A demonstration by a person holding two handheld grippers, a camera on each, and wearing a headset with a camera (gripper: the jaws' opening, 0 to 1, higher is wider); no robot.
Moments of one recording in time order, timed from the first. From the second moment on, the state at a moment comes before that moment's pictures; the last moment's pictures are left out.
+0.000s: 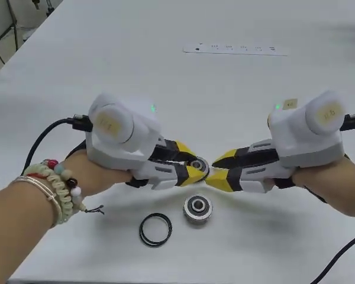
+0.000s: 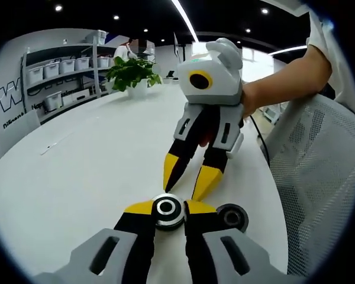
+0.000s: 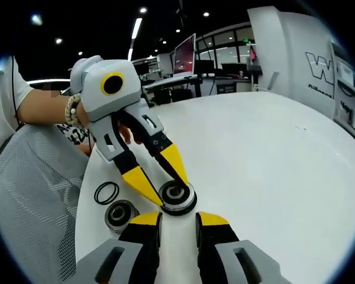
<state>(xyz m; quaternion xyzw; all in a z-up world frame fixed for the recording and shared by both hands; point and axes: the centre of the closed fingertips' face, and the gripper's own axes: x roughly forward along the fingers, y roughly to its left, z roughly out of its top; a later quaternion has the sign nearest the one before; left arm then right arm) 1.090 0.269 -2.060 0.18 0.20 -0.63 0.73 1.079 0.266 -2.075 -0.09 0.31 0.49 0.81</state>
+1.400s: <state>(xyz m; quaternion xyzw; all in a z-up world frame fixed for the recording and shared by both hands) 1.085 0.268 -2.060 0.17 0.19 -0.63 0.73 1.077 0.267 -2.080 -0.13 0.30 0.50 0.80</state>
